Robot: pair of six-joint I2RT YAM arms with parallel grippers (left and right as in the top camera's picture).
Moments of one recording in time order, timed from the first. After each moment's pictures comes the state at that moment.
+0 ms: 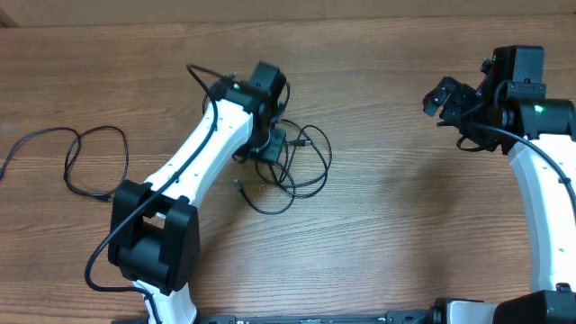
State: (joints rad) left arm -0.42 1.92 1.59 -1.12 0.02 -0.14; right arm -0.08 1.49 1.42 -0.97 -0.13 0.46
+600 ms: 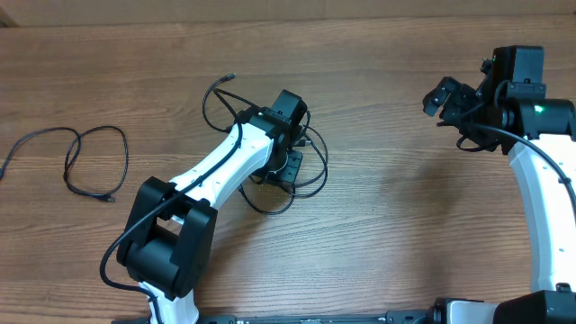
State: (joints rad) left arm -0.52 1.92 1.38 -0.92 0.04 -0.20; right arm -0.08 1.49 1.42 -0.97 -0.12 0.46
